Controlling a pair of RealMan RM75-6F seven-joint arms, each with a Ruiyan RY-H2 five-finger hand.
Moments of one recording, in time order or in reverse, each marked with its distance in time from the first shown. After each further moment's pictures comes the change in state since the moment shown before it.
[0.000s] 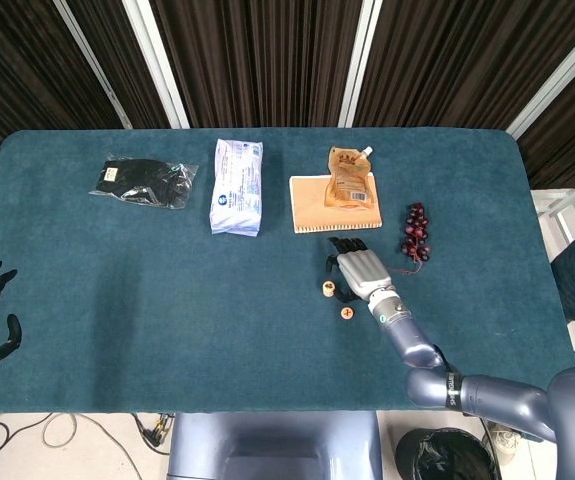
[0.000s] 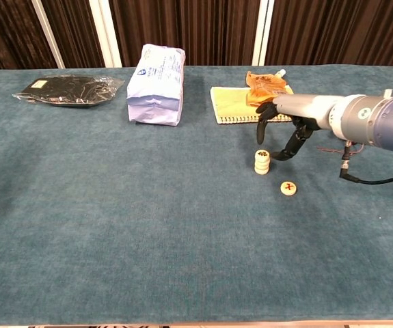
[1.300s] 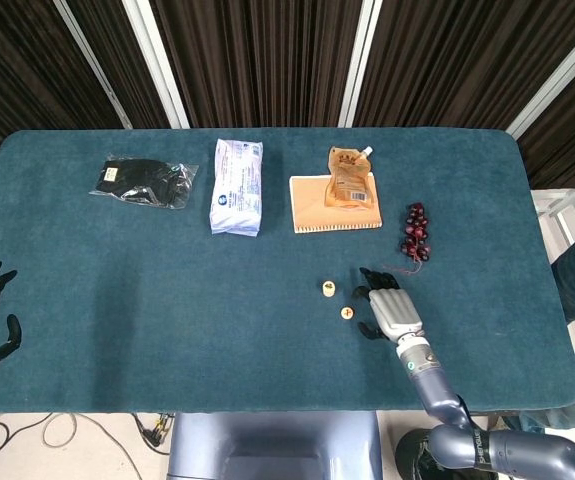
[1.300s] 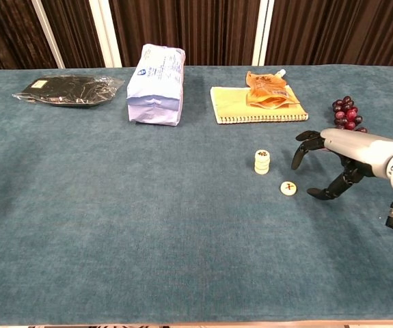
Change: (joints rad) left arm 0.001 0.003 0.000 -0.005 -0.005 -0.003 -0.003; right arm -0.247 -0.004 -0.097 -0.170 -0.120 0.255 0.013
